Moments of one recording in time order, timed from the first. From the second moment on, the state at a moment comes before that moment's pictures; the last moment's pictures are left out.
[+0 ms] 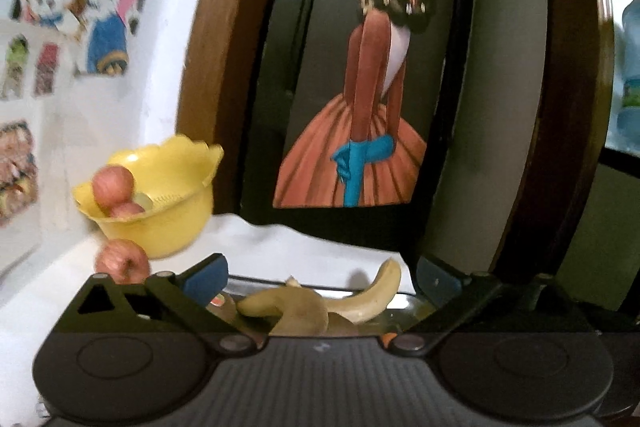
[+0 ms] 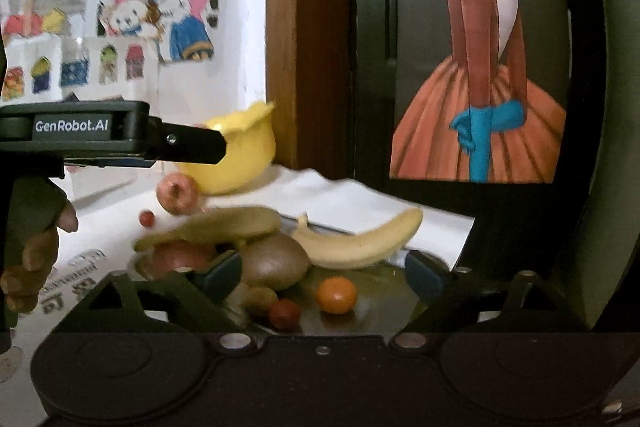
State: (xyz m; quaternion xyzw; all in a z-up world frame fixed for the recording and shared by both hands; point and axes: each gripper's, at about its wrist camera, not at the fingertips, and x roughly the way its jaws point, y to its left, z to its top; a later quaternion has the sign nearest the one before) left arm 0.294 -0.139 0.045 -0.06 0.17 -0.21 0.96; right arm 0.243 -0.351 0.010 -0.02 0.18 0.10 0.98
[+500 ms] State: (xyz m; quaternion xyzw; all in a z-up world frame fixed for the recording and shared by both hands) left arm 0.169 -0.066 0.086 -0.07 0.11 -0.16 0.98; right arm 0.119 -0.313 0.054 -0.05 0.11 0.09 0.99
